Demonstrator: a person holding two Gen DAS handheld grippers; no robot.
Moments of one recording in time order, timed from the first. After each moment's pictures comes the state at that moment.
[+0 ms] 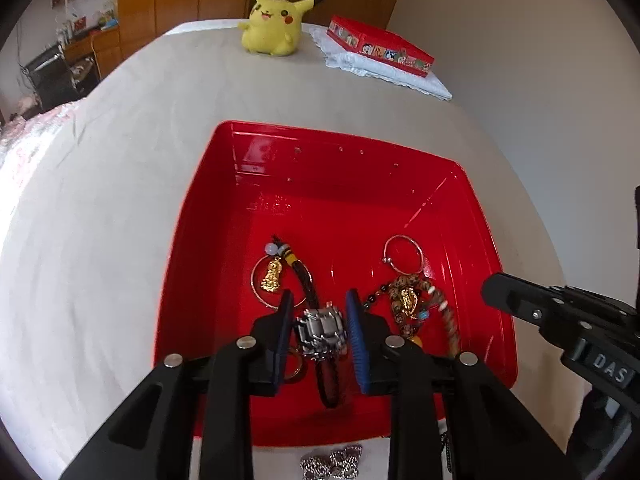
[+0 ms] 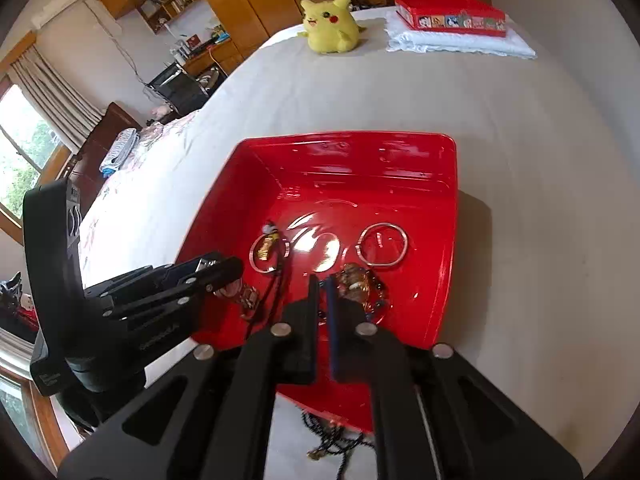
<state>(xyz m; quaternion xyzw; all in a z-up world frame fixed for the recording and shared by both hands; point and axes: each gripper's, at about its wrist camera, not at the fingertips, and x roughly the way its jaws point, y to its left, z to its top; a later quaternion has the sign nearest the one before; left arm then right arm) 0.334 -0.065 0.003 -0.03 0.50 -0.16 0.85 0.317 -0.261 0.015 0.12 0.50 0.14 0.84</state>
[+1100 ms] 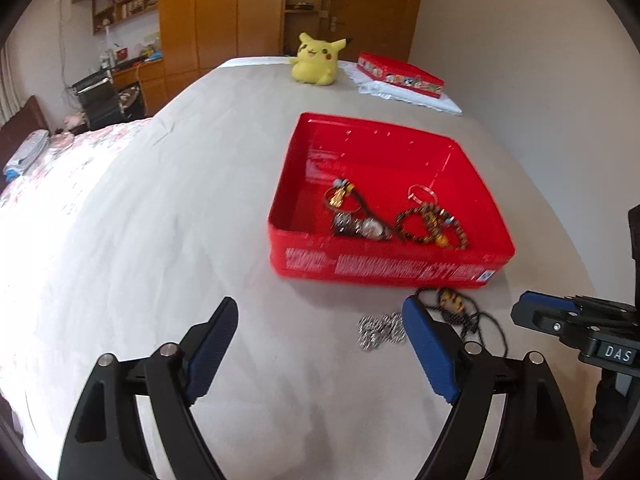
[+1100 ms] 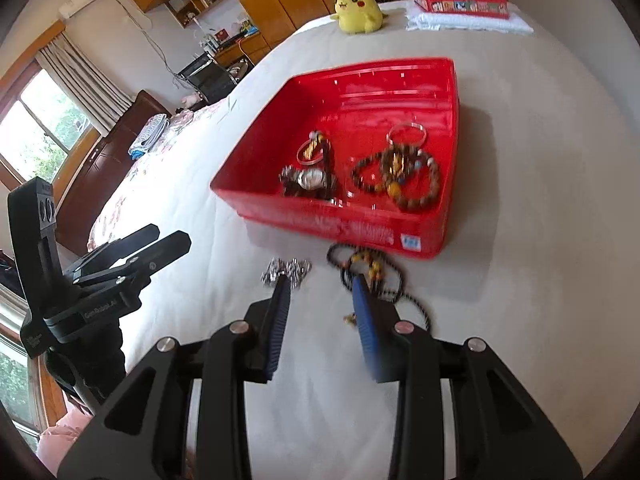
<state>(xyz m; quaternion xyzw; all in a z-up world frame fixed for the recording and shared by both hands) 0.176 -0.007 0.023 0.00 0.44 -0.09 0.90 0.176 -0.253 0.001 0.13 0.49 0.19 0.84</state>
